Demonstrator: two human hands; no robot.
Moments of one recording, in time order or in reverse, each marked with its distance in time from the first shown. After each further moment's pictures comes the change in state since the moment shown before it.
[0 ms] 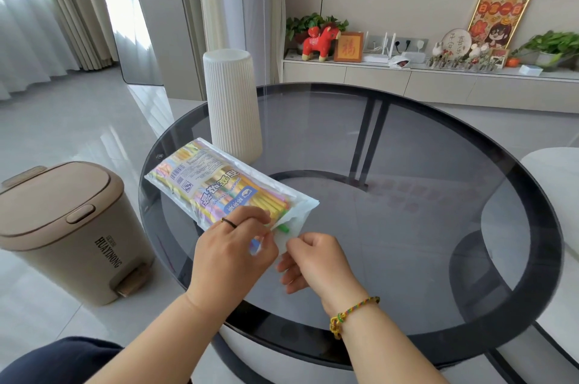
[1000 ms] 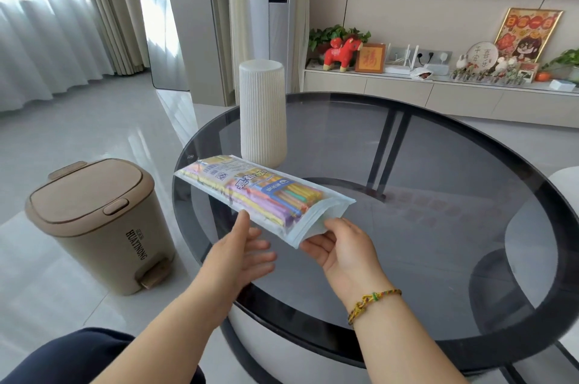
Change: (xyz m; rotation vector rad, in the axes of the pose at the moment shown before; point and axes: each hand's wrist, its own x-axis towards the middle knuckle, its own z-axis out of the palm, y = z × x) left_hand -0.009 -0.015 -0.023 -1.080 -0.214 -1.318; right_hand -0.001 -0.021 0.006 0.668 0.070 -0.018
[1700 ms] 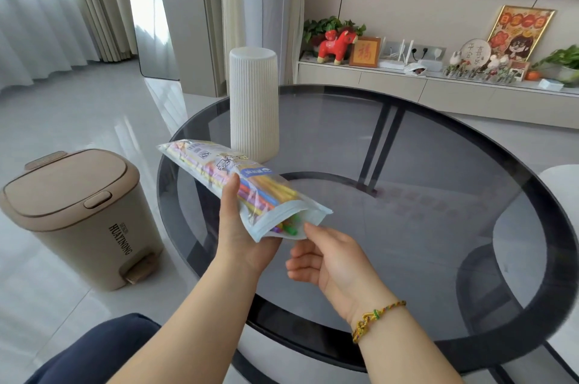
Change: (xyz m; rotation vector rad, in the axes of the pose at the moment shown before) left_hand 0.030 0.010 0.039 -0.706 -0.303 0.046; right_hand -0.010 0.002 -0.005 -0.257 -0.083 0.125
